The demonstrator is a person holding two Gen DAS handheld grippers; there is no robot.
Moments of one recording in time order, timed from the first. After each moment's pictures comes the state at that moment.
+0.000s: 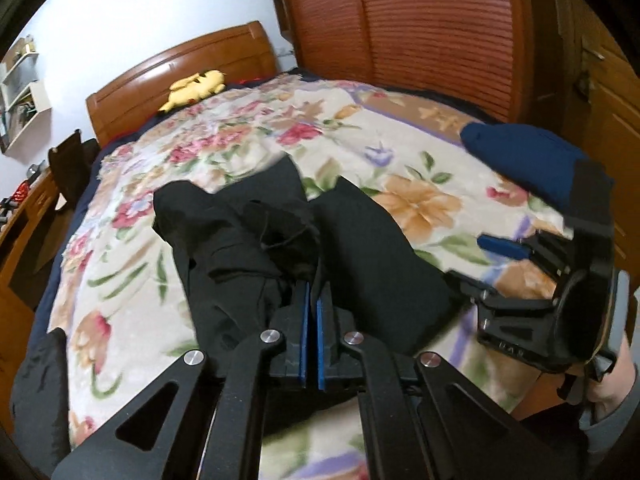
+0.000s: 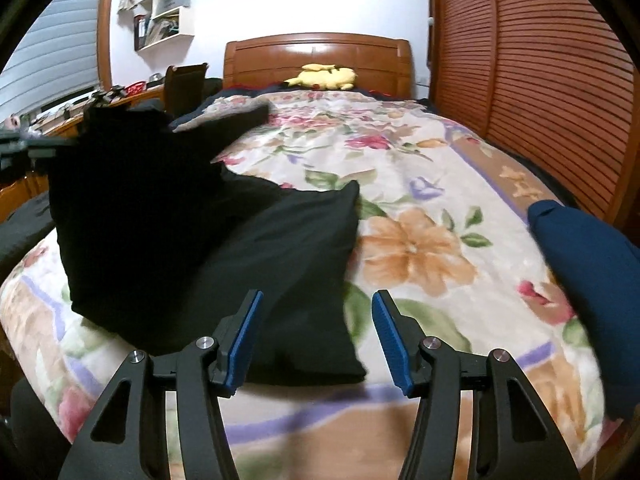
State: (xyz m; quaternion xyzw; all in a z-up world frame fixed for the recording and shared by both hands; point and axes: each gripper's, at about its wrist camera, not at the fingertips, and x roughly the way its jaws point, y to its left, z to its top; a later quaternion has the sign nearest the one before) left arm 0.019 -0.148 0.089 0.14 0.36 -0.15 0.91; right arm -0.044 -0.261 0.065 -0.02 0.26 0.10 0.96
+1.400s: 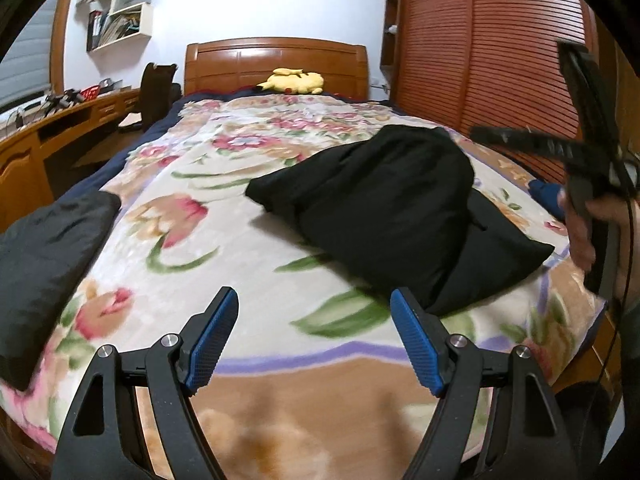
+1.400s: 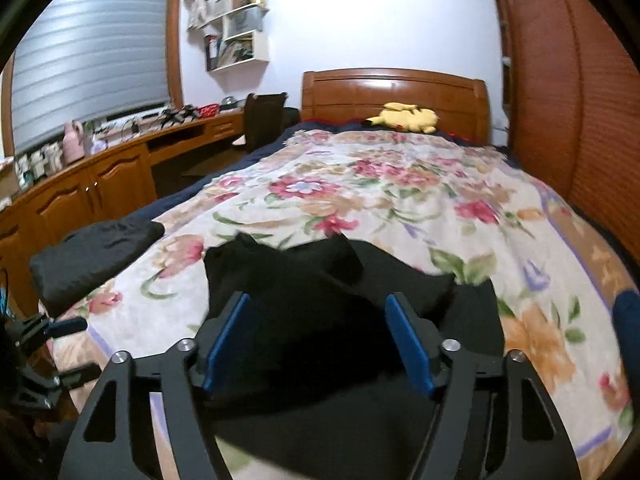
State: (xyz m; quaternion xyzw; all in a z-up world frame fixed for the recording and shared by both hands) left arm -0.069 0.077 0.017 -0.03 0.30 -0.06 0.95; right arm 0.007 -0.145 0.119 -0.04 0.20 0.23 0.95
